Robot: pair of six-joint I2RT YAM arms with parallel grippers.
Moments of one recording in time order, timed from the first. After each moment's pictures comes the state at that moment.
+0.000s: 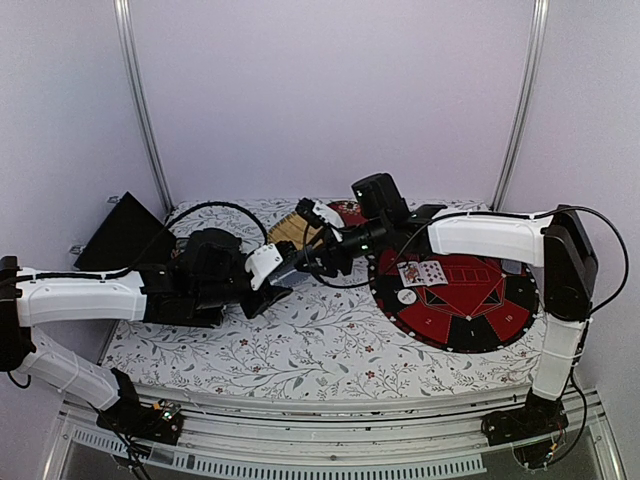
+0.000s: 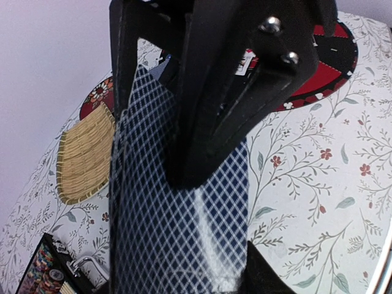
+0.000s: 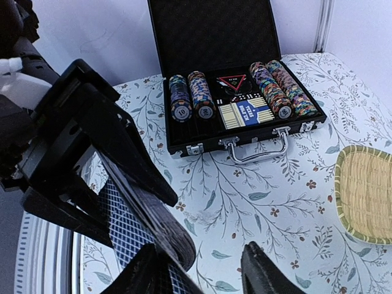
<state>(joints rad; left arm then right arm) -0.88 1.30 0.76 0.02 -0.07 0.31 0.82 1.92 1.50 -0.13 -0.59 -0.20</state>
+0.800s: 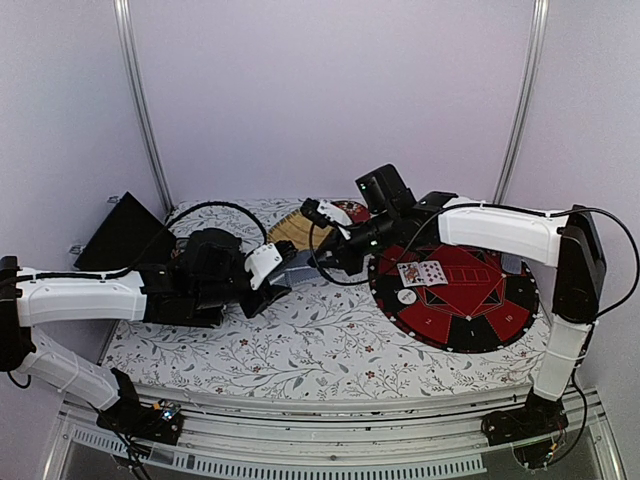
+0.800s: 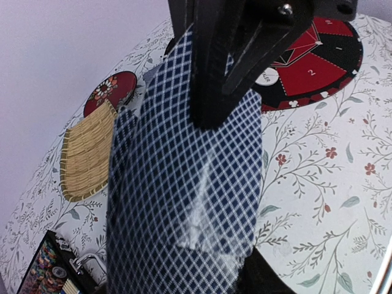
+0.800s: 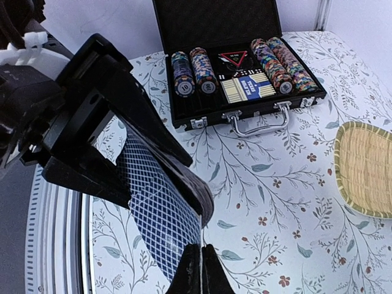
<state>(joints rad) -0.88 1.30 0.76 0.01 -0.09 0.31 0.81 1.87 1.54 -0.35 -0.57 -0.27</state>
